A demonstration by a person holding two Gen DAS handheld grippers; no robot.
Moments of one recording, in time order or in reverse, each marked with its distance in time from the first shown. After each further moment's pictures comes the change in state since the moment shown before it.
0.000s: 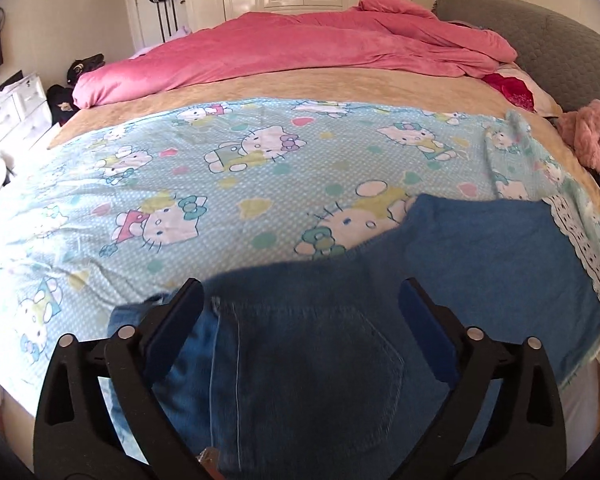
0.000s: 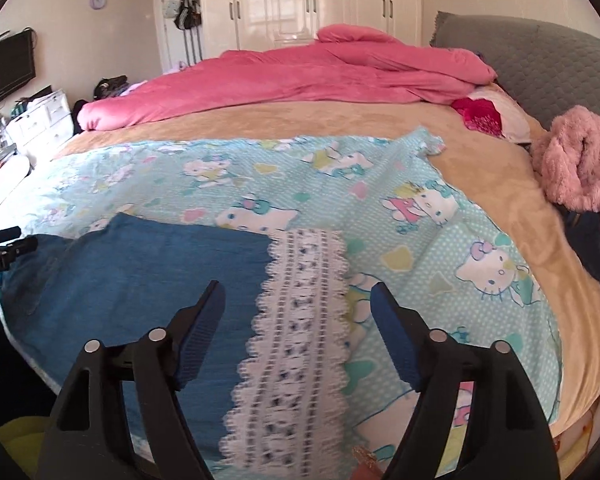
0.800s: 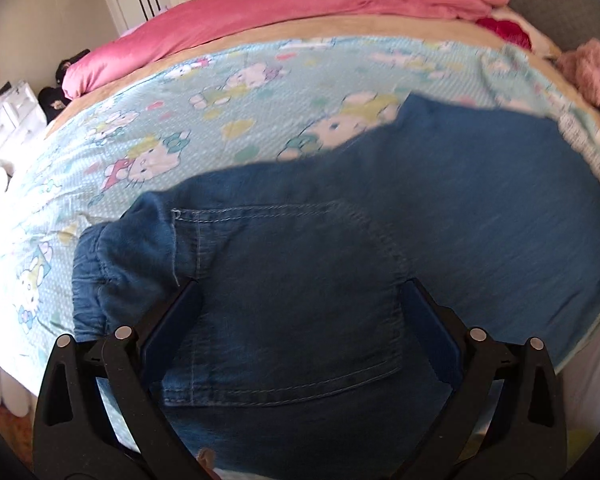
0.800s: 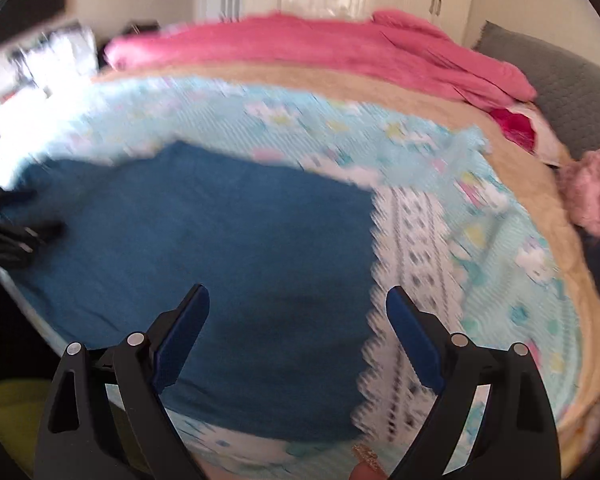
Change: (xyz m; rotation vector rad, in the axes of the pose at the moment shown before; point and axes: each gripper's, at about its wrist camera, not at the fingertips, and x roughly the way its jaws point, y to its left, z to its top) left arm 0.026 -0.017 -0.052 0.096 0.133 0.042; right arm 0.025 0.087 -0.033 -0.168 0.148 -0.051
